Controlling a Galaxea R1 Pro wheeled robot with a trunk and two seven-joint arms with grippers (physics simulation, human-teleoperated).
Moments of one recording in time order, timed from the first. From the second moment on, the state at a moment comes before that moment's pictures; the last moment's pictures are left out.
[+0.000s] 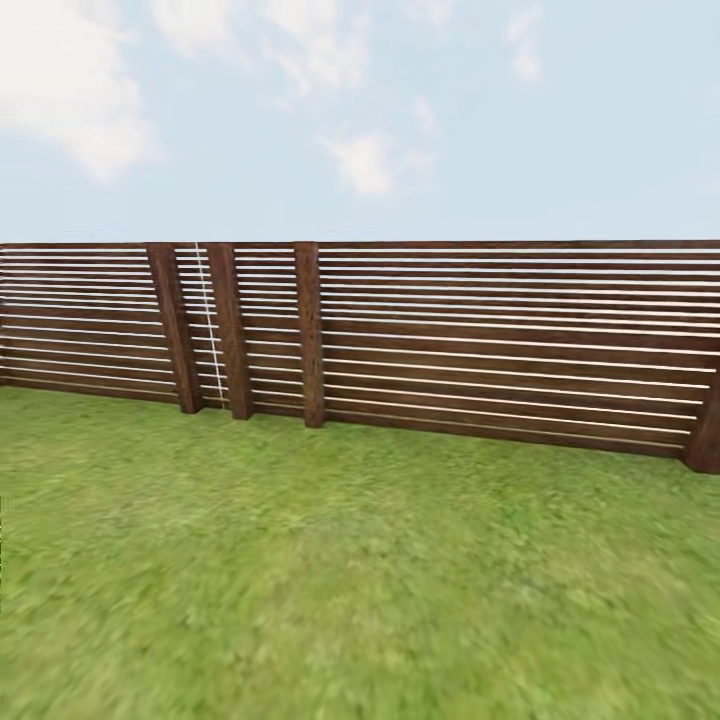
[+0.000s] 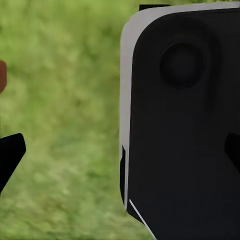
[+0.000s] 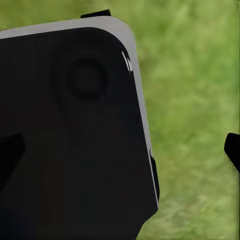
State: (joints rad) left arm 0.02 0.08 0.01 -0.03 0.00 0.00 0.01; right arm -0.05 -0.04 0.02 0.09 -0.21 -0.03 -0.01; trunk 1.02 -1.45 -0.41
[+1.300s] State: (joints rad) left arm 0.02 0.08 0.01 -0.03 0.00 0.00 0.01; right arm -0.05 -0.04 0.02 0.09 -0.21 -0.03 -0.01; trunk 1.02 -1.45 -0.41
